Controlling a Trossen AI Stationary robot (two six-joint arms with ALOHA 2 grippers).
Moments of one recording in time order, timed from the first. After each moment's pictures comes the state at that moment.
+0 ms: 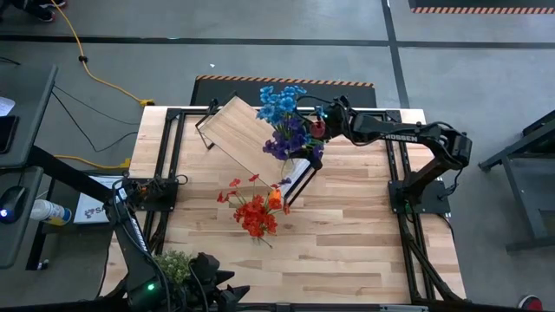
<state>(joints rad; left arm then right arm) -0.99 1.96 2.07 -1.28 -0.87 -2.05 -0.40 1.55 1.13 0.05 -0.70 -0.19</state>
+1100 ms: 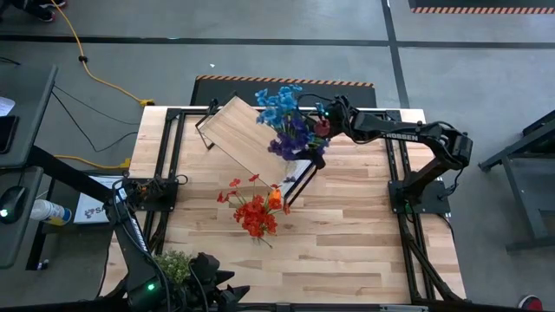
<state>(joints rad) -0.99 1.96 2.07 -1.28 -0.87 -2.05 -0.42 1.55 1.13 0.03 -0.77 -0.19</state>
